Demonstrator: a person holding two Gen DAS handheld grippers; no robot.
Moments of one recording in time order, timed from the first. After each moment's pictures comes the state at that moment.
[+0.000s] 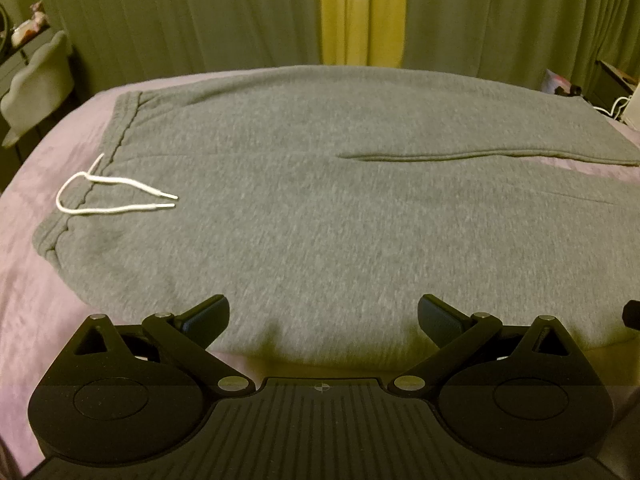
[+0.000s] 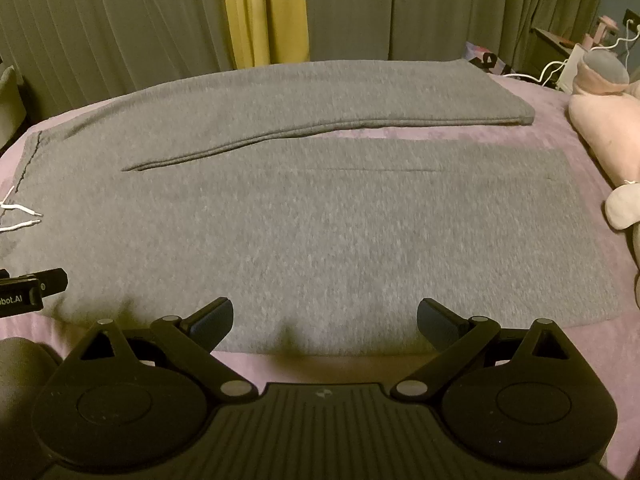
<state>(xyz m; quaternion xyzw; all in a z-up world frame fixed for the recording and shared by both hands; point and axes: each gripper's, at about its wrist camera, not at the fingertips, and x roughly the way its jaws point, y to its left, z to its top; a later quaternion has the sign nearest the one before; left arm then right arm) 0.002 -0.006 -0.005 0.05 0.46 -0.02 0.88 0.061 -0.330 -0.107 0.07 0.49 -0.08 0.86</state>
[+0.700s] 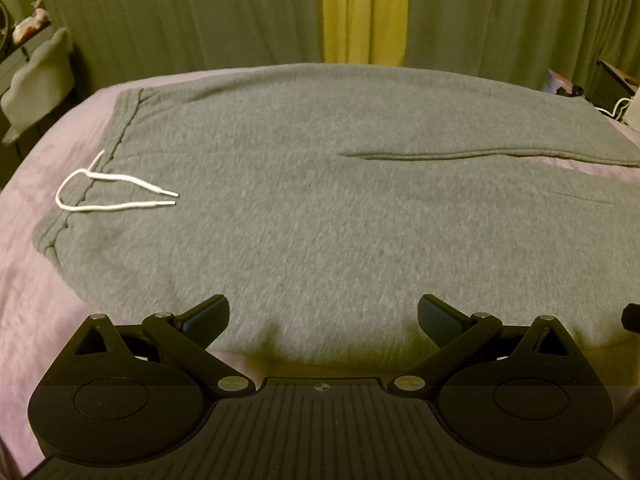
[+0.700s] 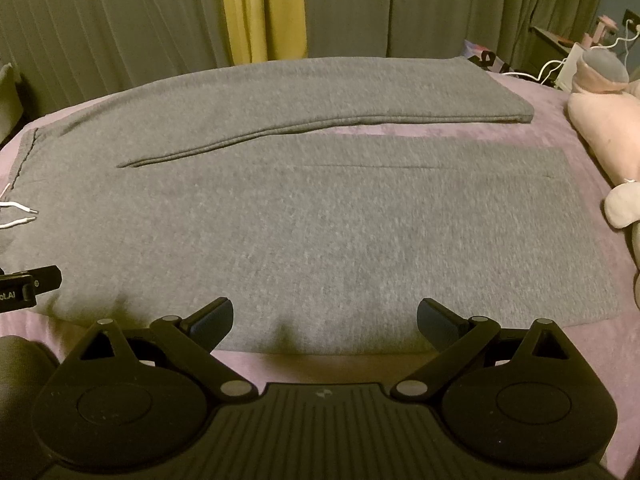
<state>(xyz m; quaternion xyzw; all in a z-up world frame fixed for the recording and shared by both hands) 0.002 -0.006 -0.007 0.05 0.46 -0.02 0.88 0.061 -0.330 -0.110 0.06 0.49 -0.08 0.86</state>
